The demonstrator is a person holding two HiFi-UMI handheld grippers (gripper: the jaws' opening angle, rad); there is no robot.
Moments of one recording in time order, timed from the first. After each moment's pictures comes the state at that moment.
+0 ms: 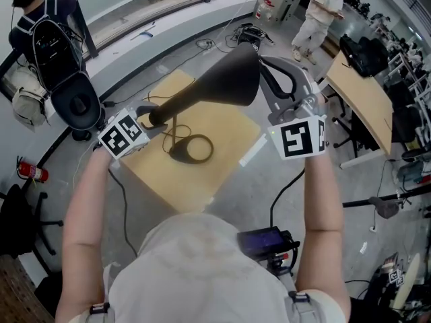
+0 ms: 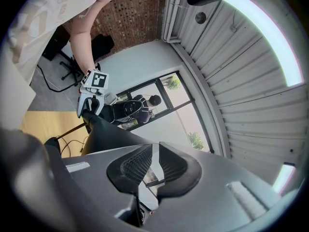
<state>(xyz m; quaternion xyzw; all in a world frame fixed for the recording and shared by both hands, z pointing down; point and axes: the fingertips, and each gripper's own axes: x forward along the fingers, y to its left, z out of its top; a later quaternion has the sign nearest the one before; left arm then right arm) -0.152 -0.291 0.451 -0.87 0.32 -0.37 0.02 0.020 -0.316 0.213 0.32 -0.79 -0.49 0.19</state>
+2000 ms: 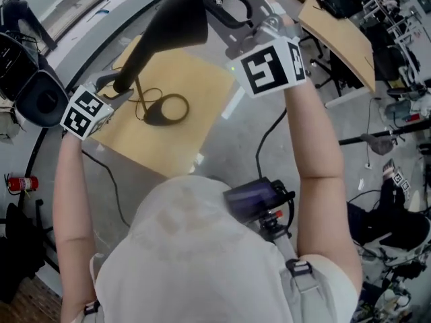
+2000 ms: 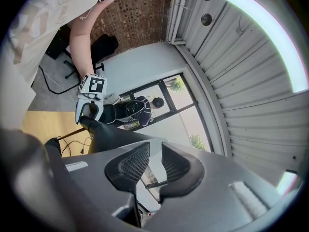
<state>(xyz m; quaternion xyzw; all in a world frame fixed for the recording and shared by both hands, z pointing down) -0.161 -0.290 0.457 -0.88 0.32 -0.35 0.04 -0.014 -0.300 0.206 0.31 -0.79 -0.50 0.18</state>
